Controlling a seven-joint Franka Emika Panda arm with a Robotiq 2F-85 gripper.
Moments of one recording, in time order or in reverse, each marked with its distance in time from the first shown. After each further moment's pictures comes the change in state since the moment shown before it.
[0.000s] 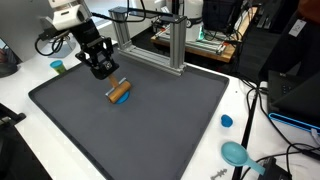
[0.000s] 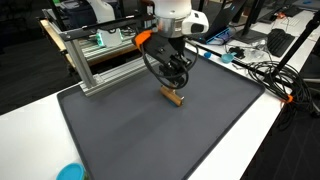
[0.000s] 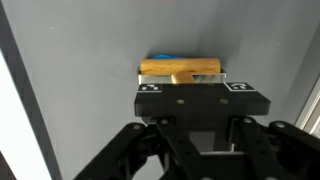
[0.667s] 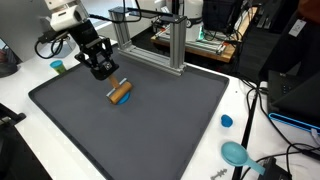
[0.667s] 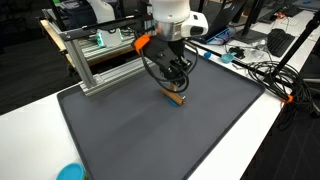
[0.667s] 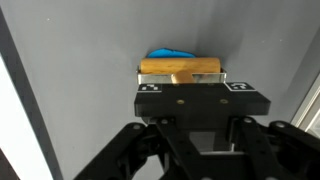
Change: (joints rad) arm -0.023 0.027 0.012 0.040 0.044 -0.041 -0.051
